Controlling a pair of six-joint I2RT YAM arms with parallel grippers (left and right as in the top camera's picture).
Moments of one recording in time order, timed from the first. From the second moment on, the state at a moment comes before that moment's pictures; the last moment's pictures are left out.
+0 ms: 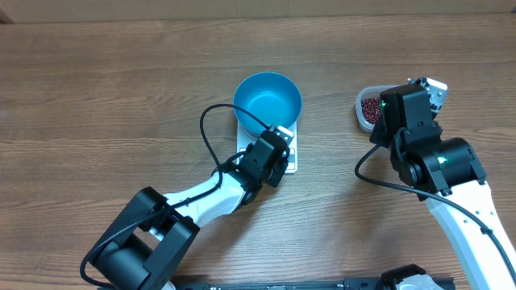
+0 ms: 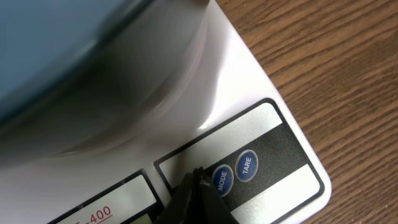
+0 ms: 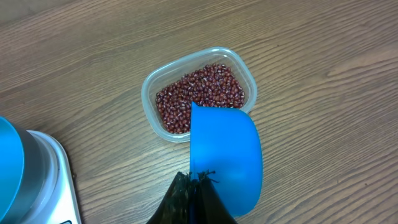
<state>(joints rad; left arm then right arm) -0.71 1.76 0.83 0.03 -0.12 -0.12 0.27 1.21 1.21 -0.95 0.46 0.56</state>
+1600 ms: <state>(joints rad) -0.71 1.76 0.83 0.02 -0.14 -0.10 0.27 1.21 1.21 -0.96 0.46 0.56</state>
